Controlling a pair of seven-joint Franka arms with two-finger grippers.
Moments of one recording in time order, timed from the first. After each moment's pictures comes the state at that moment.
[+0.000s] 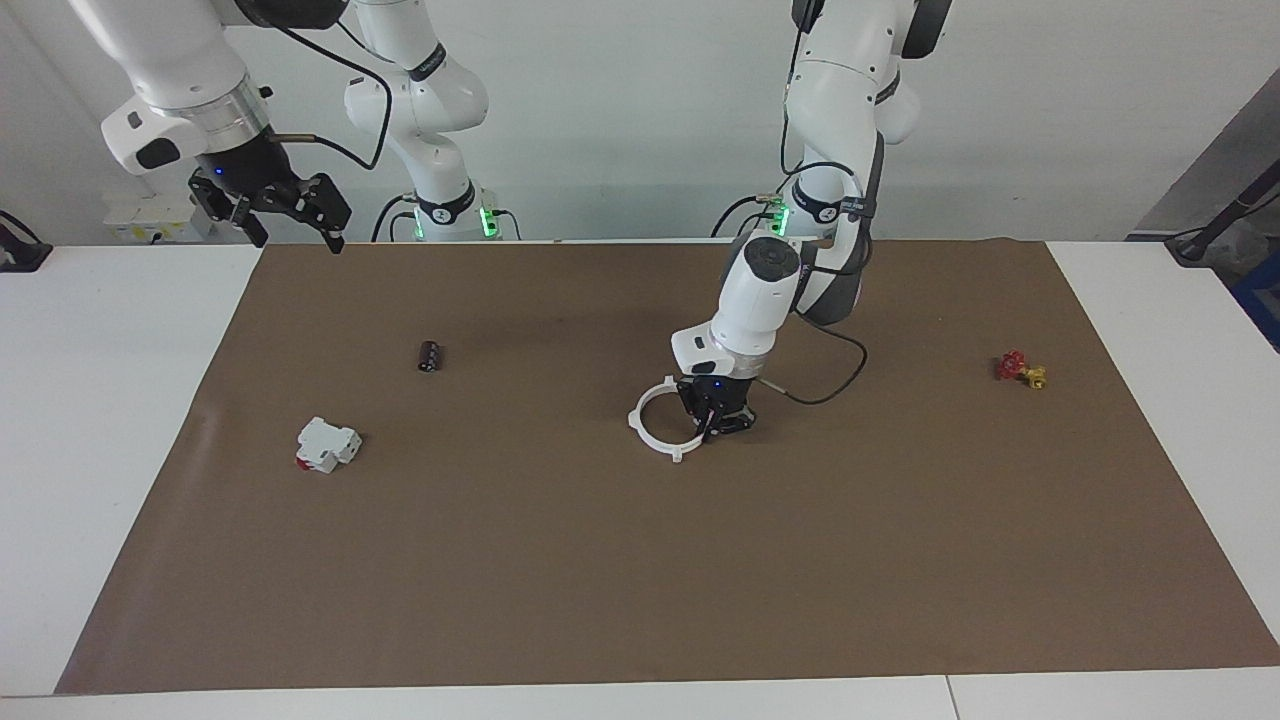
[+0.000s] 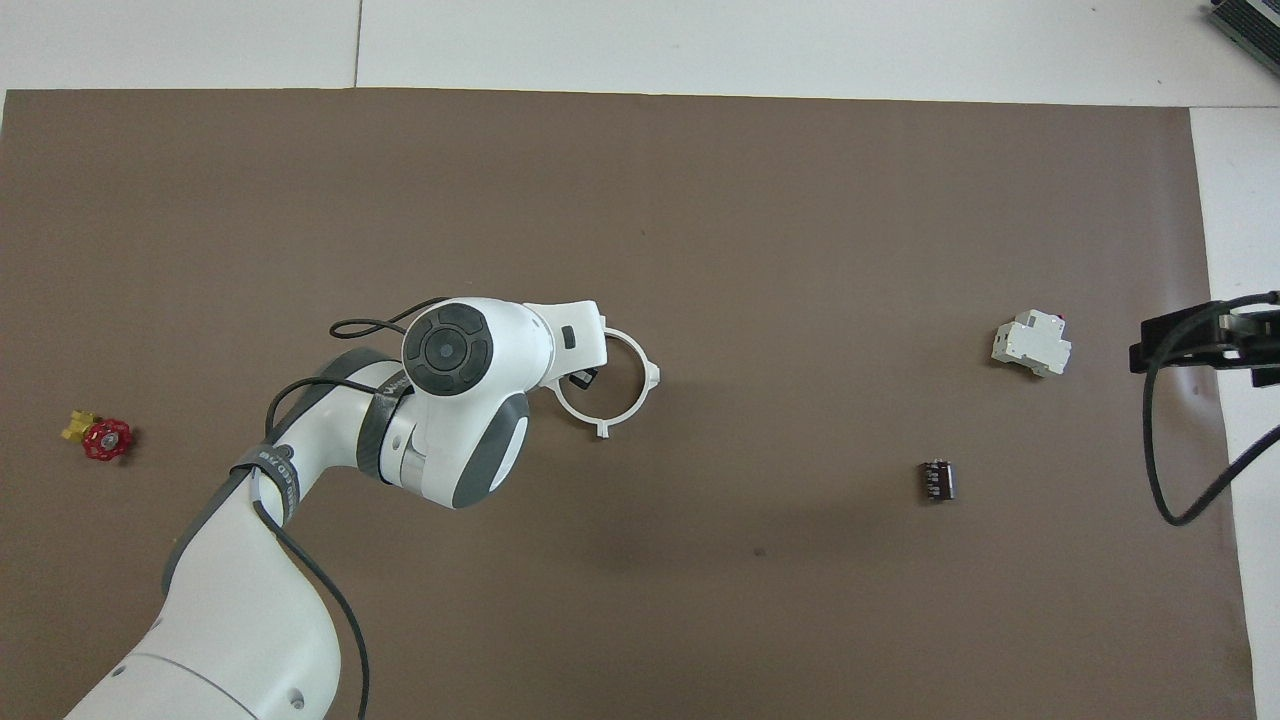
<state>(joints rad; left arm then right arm) -0.54 0.37 -0.01 -1.98 -0.12 2.59 0.22 0.09 -0.06 -0.12 -1.59 -0.01 1.48 0.12</state>
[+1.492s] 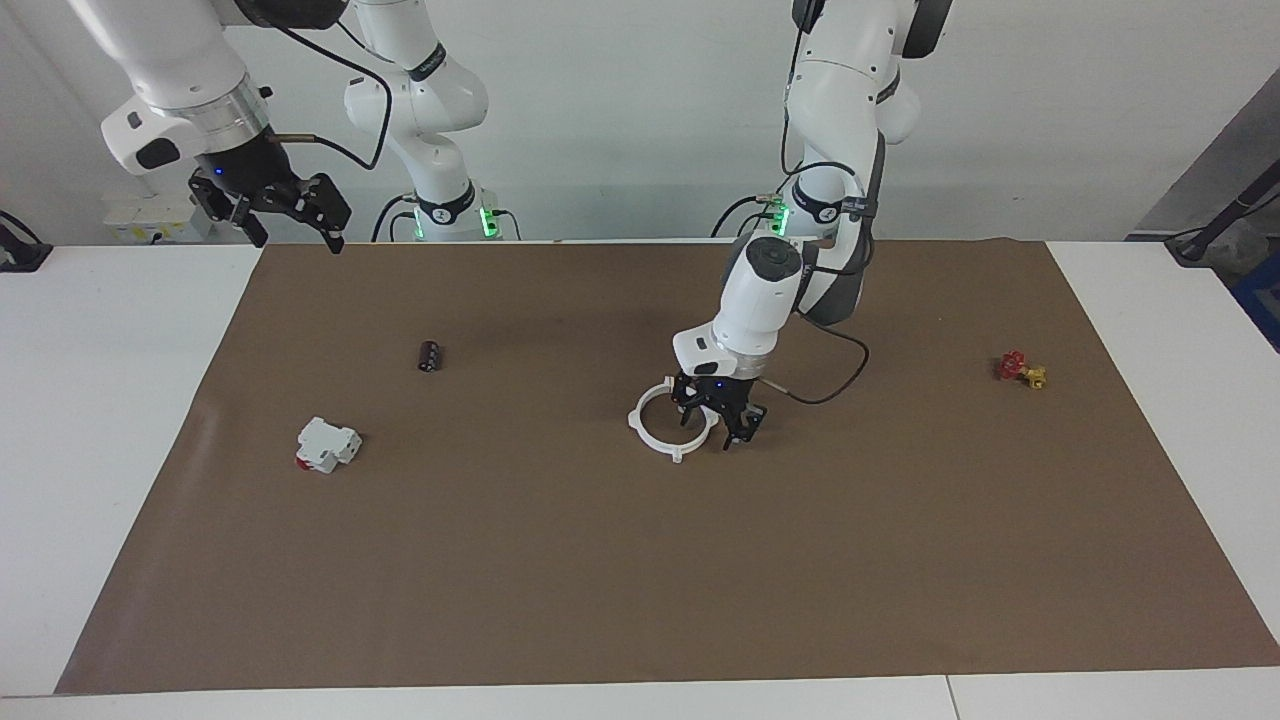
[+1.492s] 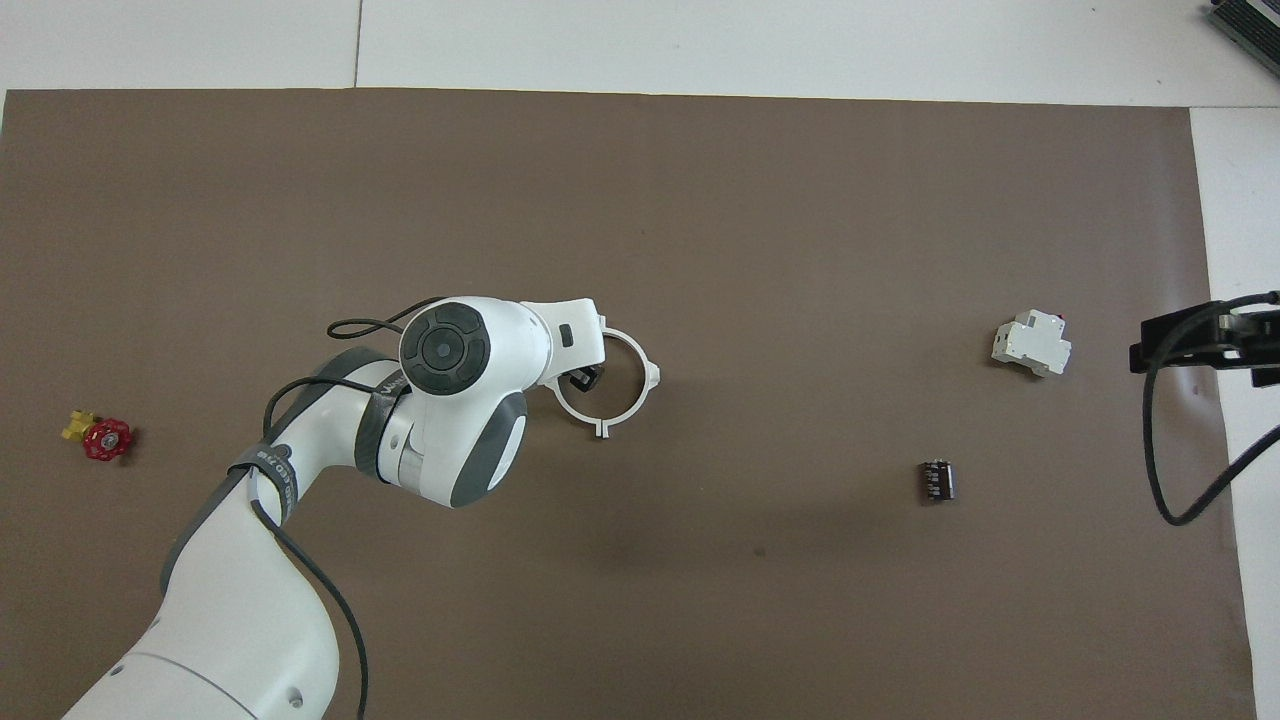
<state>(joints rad) -0.54 0.37 -0.01 -1.98 -0.12 2.59 0.19 0.09 -0.06 -0.12 -1.59 -0.01 1.48 0.12</state>
